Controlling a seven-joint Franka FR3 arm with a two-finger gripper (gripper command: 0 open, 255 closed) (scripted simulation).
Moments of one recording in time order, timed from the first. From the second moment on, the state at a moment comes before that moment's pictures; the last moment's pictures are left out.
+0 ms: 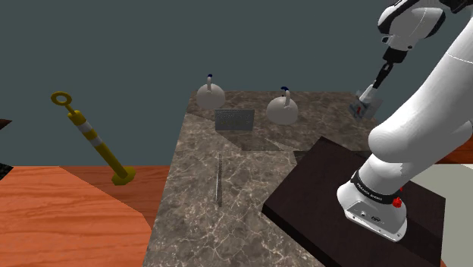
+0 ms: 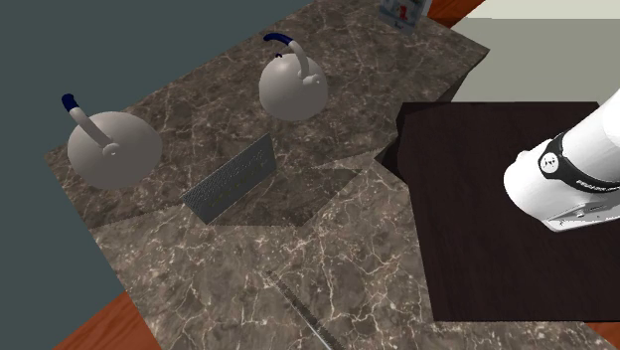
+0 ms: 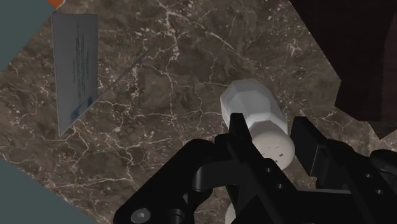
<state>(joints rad) -0.53 0.05 -0.75 -2.12 0.07 2.07 -1.32</state>
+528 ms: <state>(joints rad) -0.54 0.12 -0.74 -2.16 0.14 2.16 -1.37</state>
